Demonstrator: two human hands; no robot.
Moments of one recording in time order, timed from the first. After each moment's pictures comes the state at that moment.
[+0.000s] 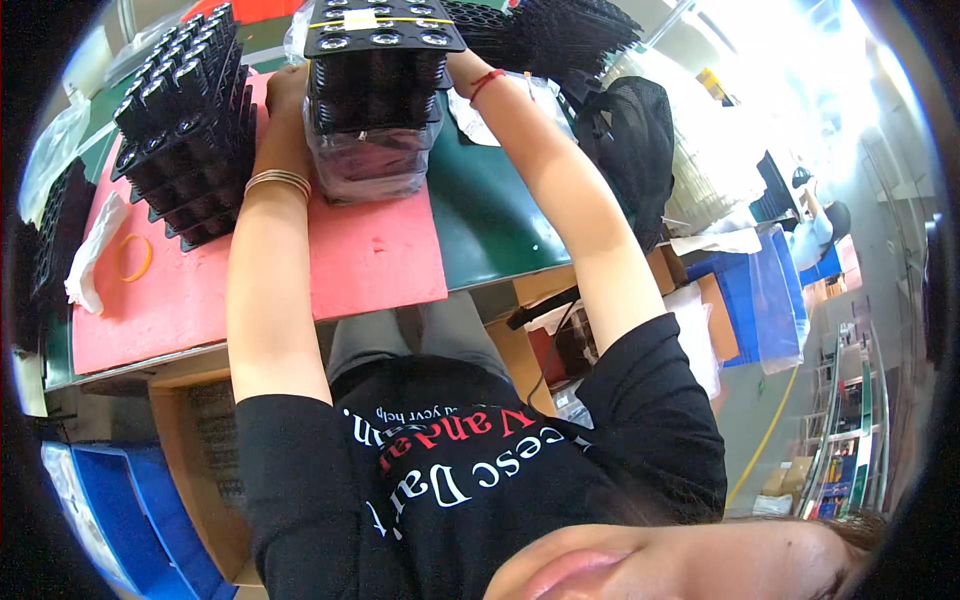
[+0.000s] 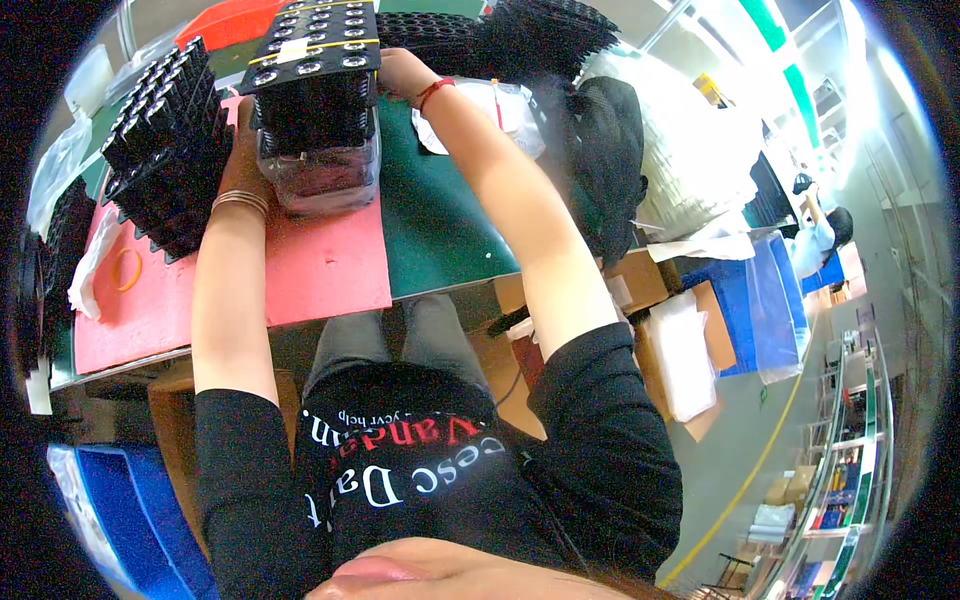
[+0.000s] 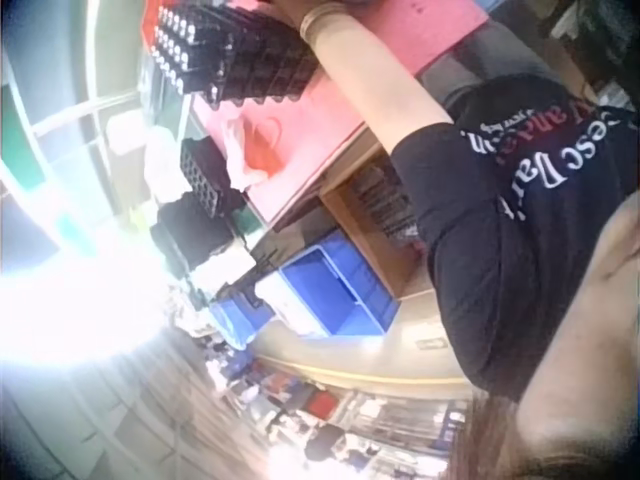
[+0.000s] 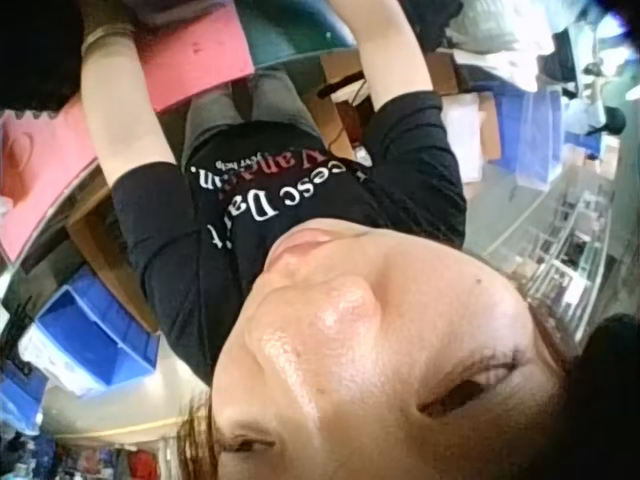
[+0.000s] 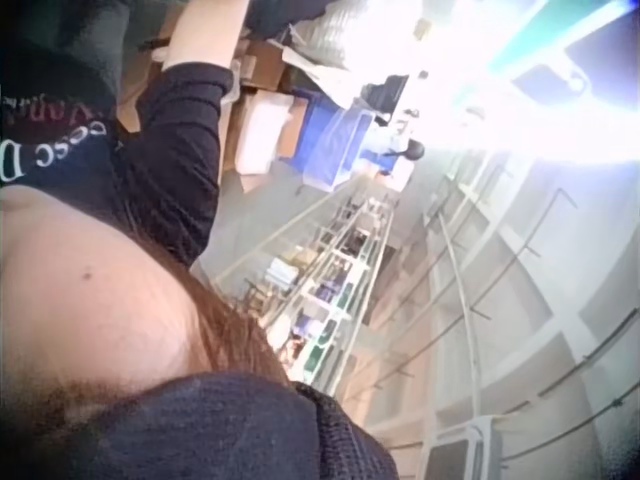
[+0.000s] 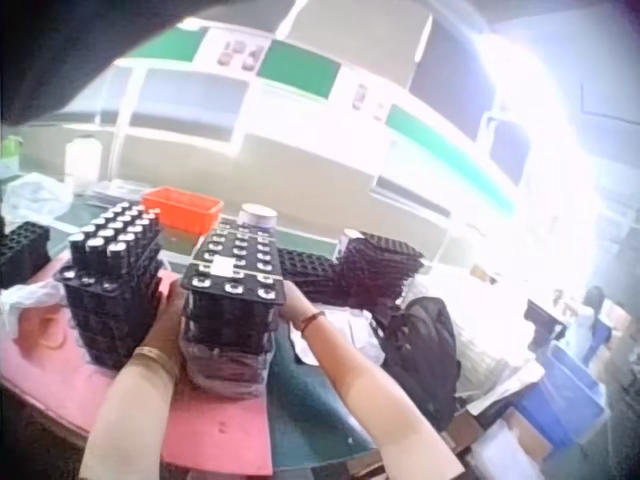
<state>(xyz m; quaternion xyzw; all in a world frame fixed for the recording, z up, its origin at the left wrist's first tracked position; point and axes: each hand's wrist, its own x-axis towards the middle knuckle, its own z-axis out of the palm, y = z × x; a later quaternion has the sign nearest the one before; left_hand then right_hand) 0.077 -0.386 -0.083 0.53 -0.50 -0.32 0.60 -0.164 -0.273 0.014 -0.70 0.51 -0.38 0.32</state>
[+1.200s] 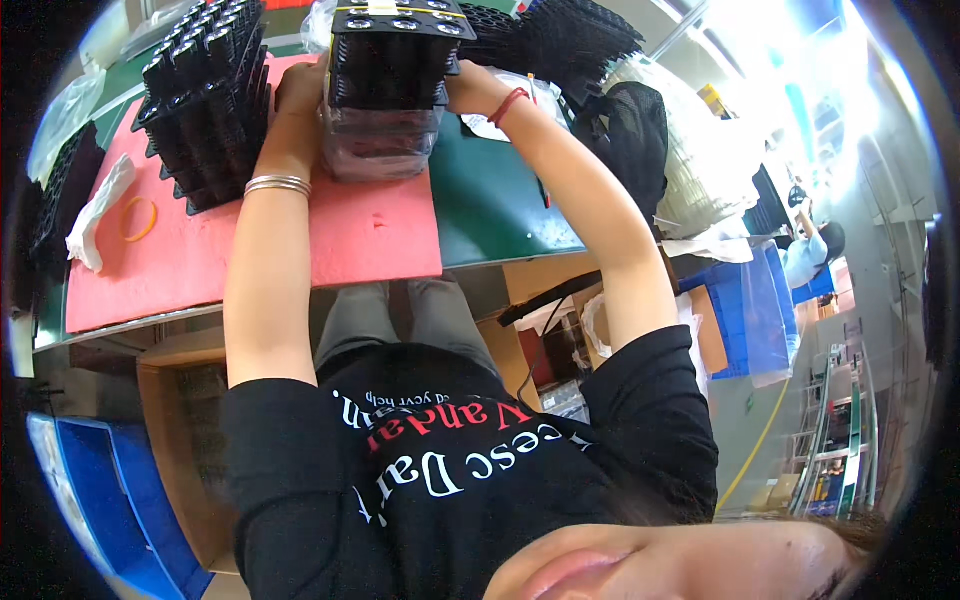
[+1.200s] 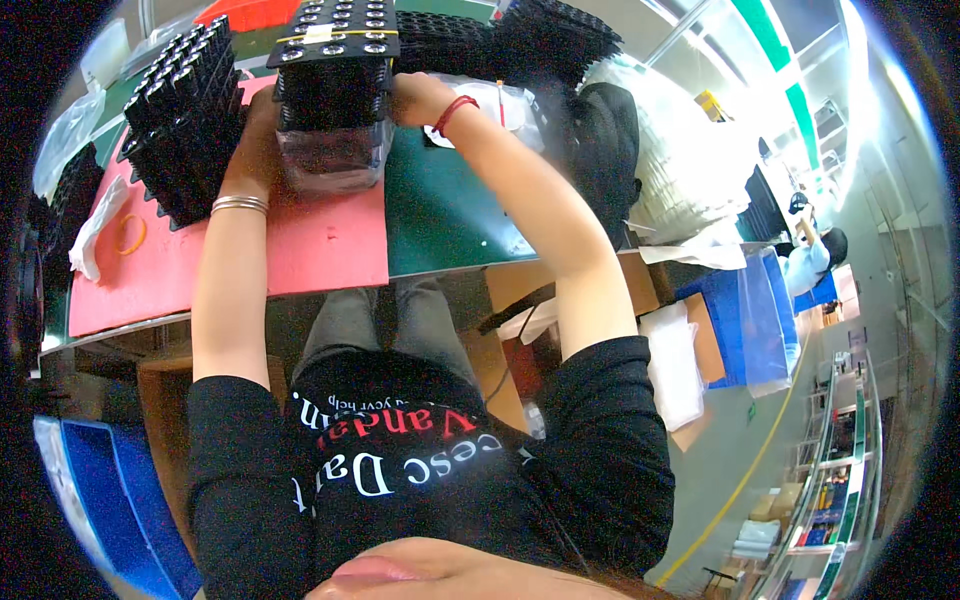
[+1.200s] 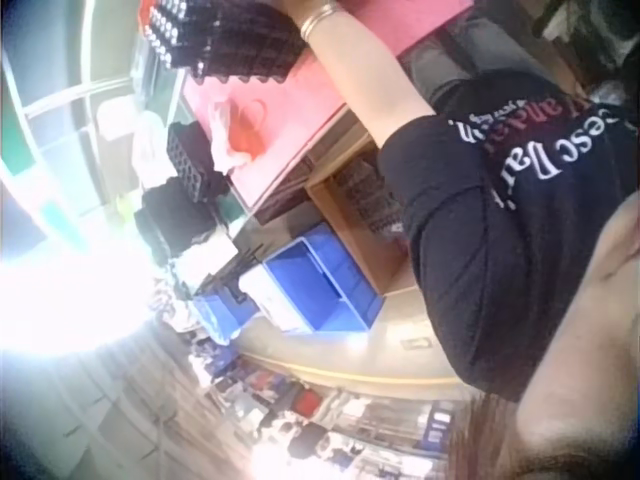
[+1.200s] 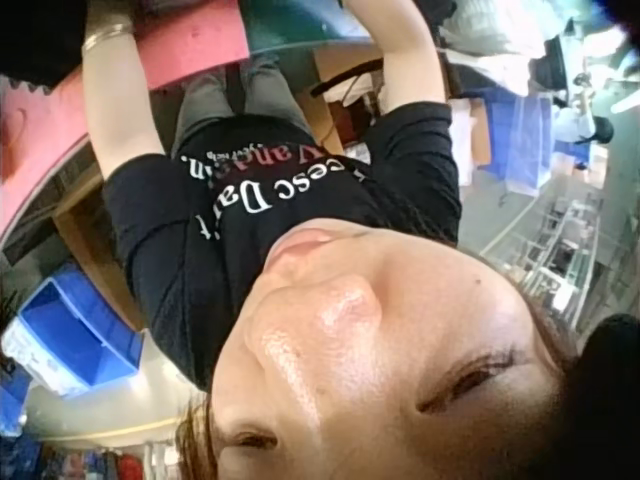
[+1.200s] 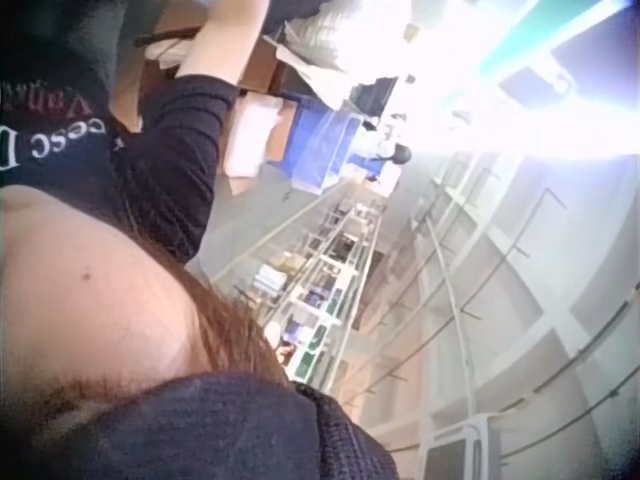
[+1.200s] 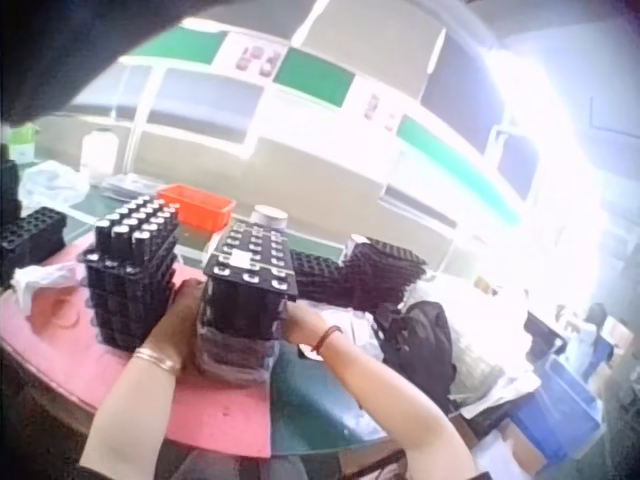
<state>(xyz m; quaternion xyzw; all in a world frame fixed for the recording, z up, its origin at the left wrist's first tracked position) 0.089 -0.310 -0.051 0.60 -0.62 -0.27 0.43 -0.171 -0.191 0.036 -0.86 0.50 -0.10 -0.05</state>
